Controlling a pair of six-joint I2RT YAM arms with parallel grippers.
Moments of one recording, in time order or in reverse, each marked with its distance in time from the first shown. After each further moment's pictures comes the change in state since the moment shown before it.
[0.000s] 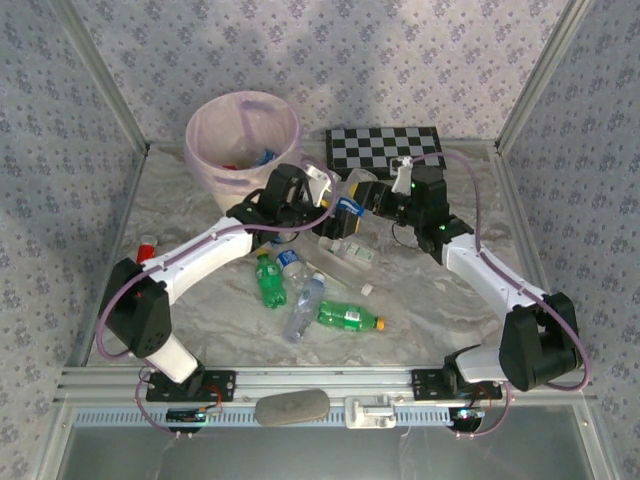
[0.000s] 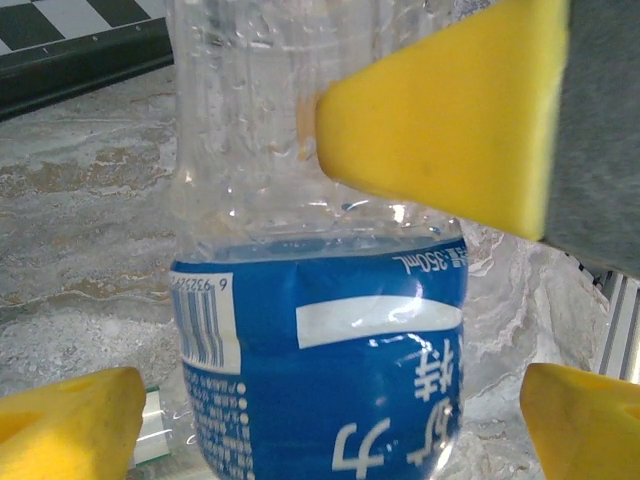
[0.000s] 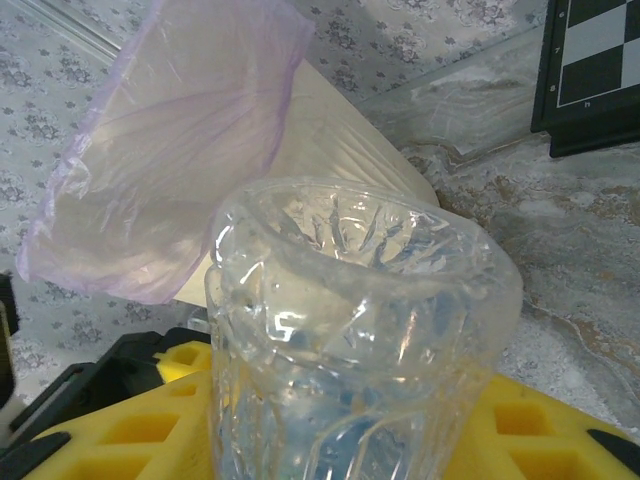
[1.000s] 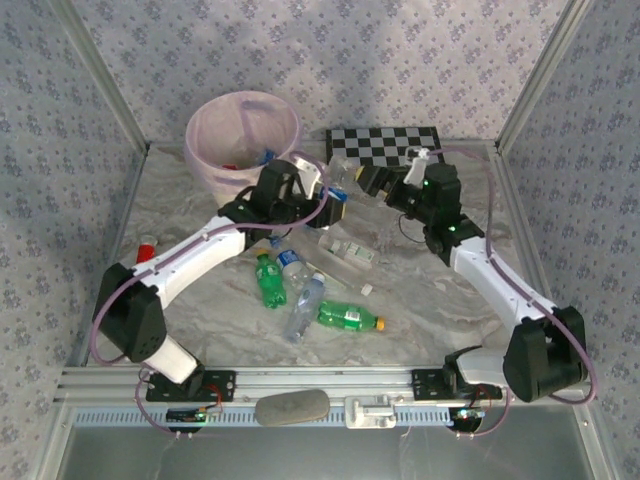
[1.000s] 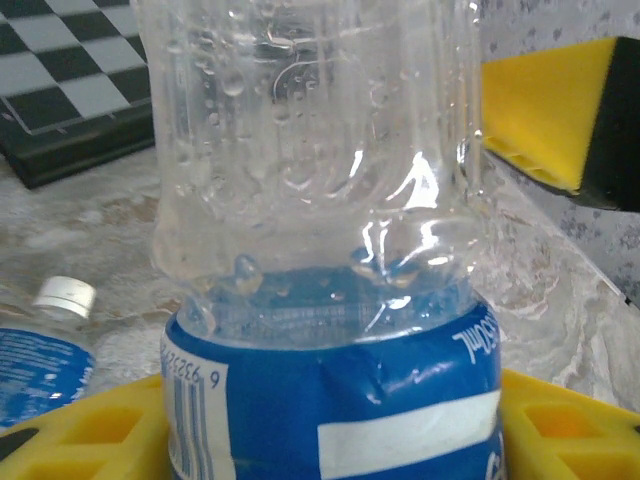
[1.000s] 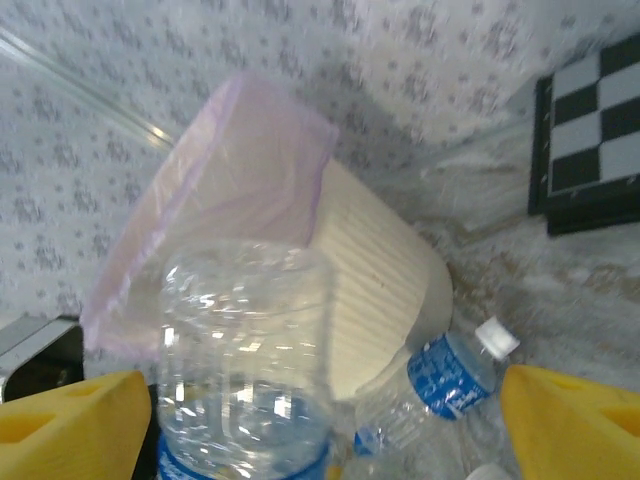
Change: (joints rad) left arm 0.042 -0.060 0.004 -0.011 -0.116 0.010; right arm -0.051 -0.082 0.000 0.062 0.063 0.056
